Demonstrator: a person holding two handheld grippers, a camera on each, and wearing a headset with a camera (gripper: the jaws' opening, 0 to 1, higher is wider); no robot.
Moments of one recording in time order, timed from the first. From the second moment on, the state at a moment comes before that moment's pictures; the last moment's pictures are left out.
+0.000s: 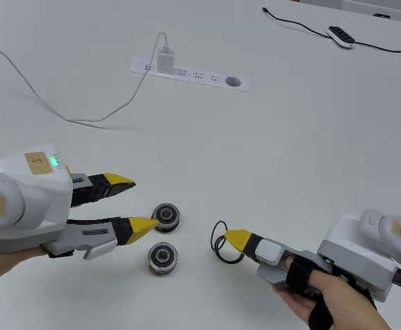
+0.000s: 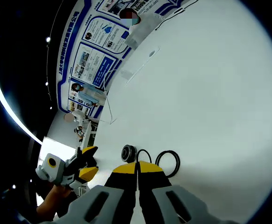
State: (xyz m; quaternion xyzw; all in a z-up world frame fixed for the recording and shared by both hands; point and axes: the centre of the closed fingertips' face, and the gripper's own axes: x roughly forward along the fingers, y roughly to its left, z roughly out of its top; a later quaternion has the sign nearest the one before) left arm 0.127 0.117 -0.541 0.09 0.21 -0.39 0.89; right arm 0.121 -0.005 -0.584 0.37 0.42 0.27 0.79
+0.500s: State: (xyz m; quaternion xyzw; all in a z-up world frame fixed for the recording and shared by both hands) left arm 0.123 0.111 -0.542 0.09 0.21 -0.40 0.89; right arm 0.123 -0.026 -0.603 0.35 0.43 0.23 0.80
